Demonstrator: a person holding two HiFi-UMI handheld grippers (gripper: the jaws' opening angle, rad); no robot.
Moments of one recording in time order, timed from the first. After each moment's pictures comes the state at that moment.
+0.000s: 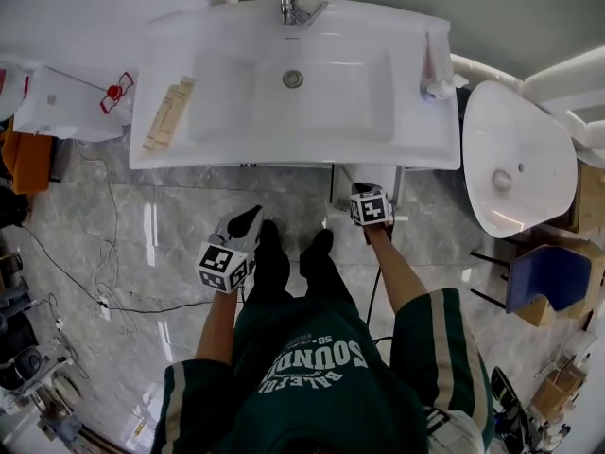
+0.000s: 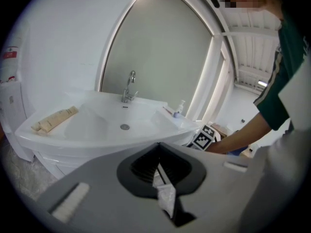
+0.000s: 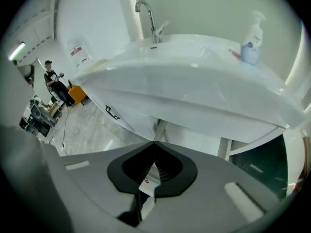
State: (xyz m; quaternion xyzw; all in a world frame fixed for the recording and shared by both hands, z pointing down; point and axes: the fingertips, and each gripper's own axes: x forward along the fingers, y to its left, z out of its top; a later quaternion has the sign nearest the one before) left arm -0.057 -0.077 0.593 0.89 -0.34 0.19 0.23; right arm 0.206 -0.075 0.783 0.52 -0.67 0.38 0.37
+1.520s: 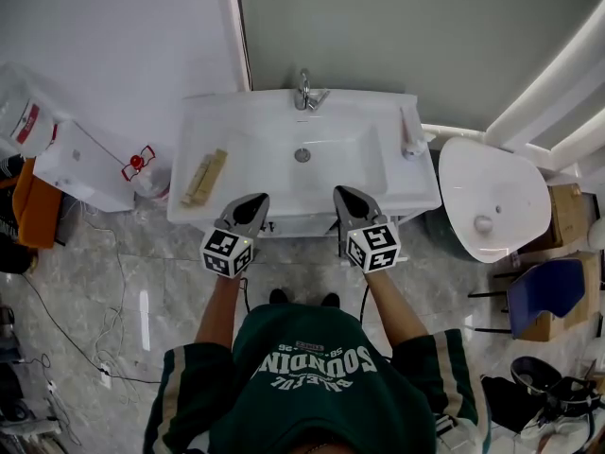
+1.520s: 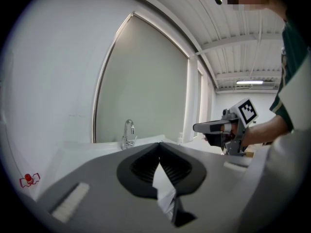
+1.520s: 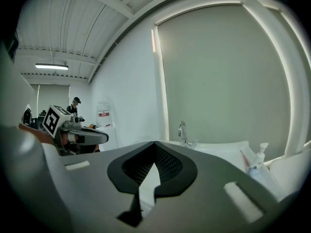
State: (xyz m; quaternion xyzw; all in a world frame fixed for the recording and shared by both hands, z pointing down) left arm -0.097 -0.176 0.427 0.95 -0.30 0.08 0.08; right arm 0.063 -0.143 0.397 0.59 -0.80 0.09 0.06
